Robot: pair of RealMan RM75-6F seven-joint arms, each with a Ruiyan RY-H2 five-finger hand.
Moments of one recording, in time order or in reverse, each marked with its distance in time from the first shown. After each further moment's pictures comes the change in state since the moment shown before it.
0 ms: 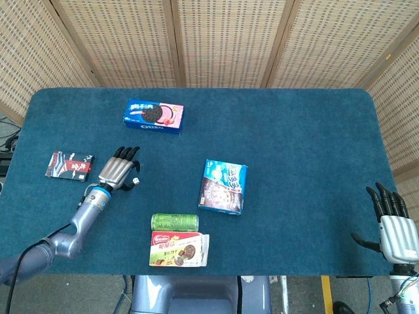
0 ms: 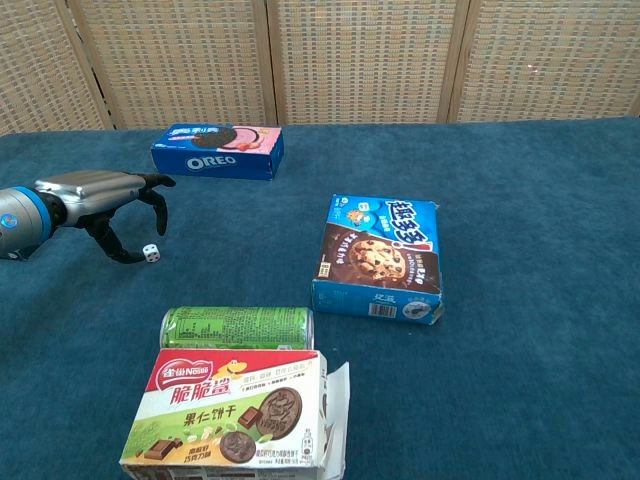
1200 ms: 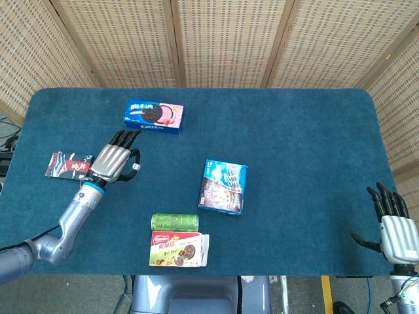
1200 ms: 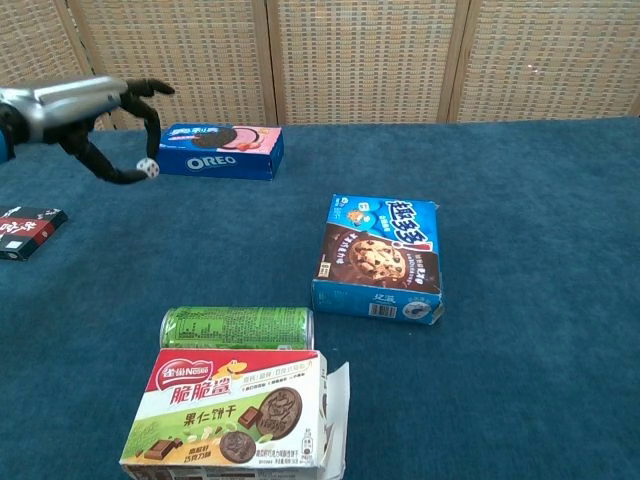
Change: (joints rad) left arm 0.031 0.266 -0.066 -0.417 0.041 0.194 0.013; right arm -0.002 0.000 0.000 0.002 -0.001 0.003 0.017
